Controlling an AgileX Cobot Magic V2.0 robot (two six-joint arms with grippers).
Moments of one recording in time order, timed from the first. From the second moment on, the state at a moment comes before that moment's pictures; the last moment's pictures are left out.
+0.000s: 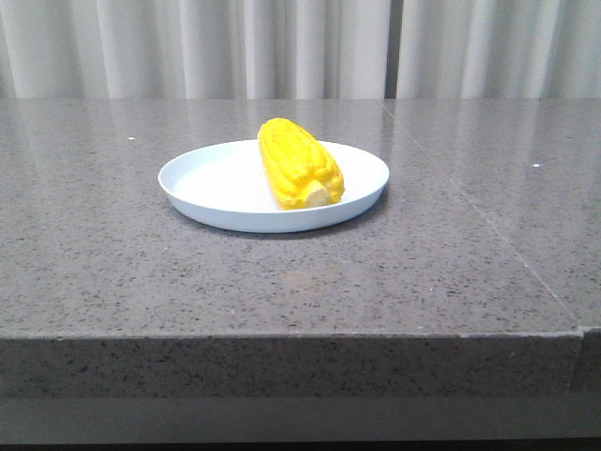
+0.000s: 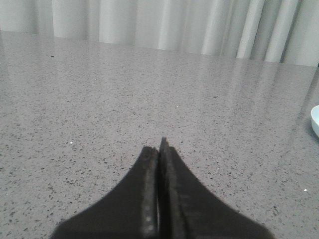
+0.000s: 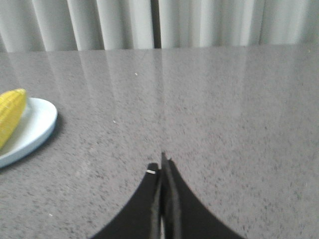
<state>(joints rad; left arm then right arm) 0.02 -0.01 0.01 0.01 0.15 -0.10 0.06 0.11 -0.15 0.08 0.23 0.05</state>
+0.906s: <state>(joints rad) 0.02 -0.01 0.01 0.01 0.15 -0.10 -0.02 0.00 0.03 0.14 0.21 0.02</state>
